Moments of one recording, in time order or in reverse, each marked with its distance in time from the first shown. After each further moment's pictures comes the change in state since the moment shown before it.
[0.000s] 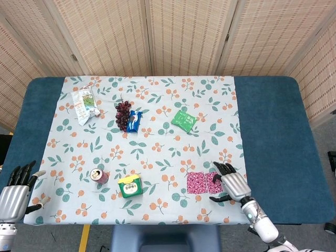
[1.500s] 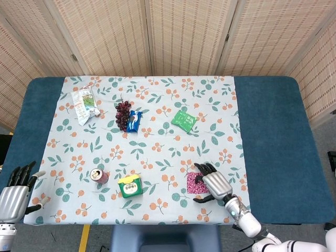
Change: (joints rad) left arm 0.002 -0.006 0.002 0.013 -0.005 -0.007 -0.009; right arm 0.080 -0.096 0.030 0.019 0.013 -0.071 -0.051
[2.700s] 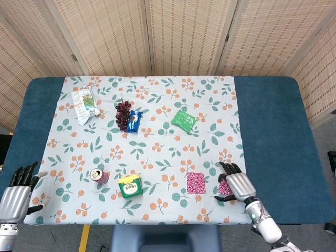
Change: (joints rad) left arm -0.002 -0.007 0.004 0.003 0.011 0.000 -0.004; right arm -0.100 0.103 -0.036 0.008 0.021 0.086 0.020
